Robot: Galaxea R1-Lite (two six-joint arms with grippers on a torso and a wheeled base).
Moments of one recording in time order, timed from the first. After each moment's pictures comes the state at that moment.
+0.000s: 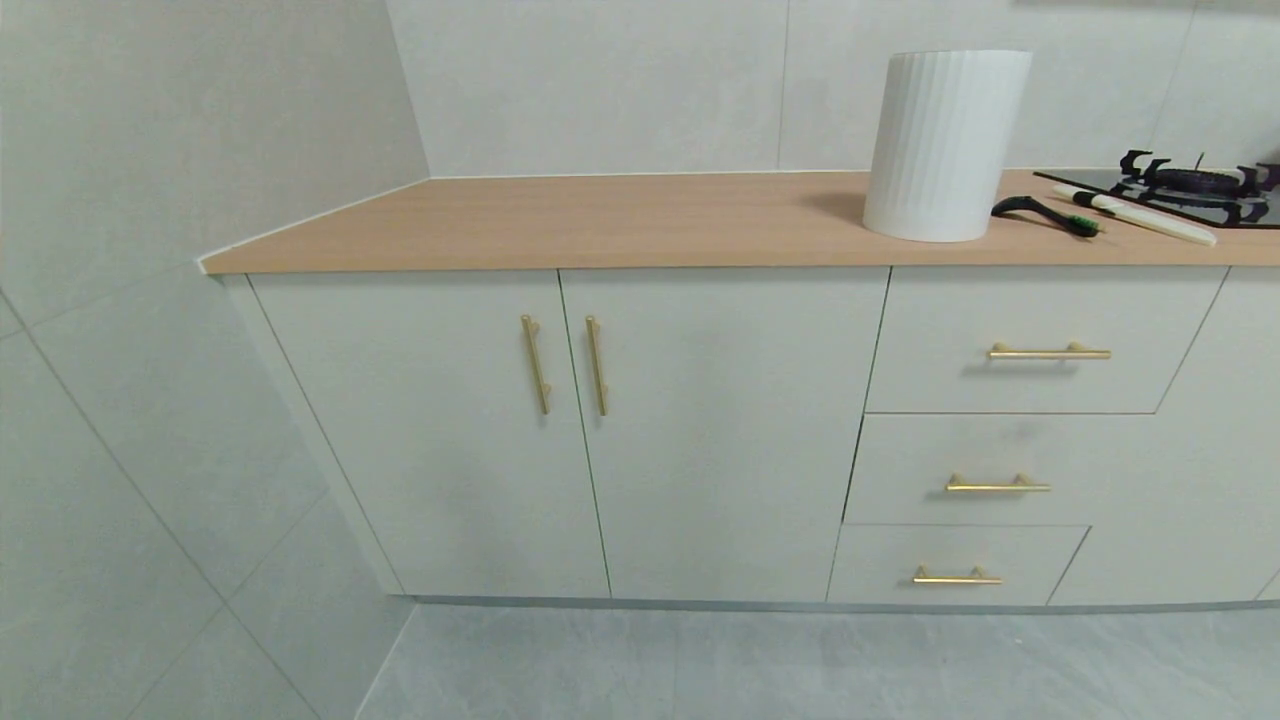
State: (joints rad) left arm 0.00 0.01 -0.34 0.23 0.19 0.07; right arm 0.01 0.04 -0.28 0.04 -0.25 0.01
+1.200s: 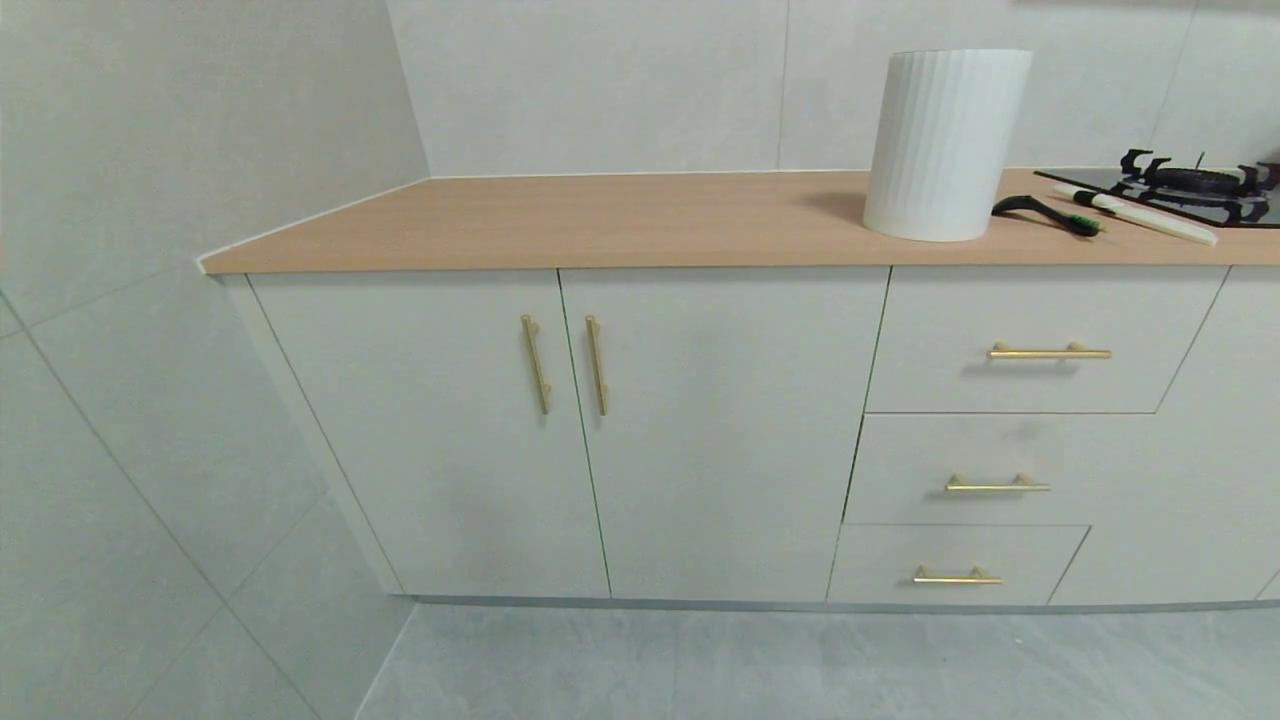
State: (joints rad) left arm 0.00 0.00 0.00 0.00 0.00 0.00; right arm 0.00 0.00 0.00 0.00 0.05 0.00
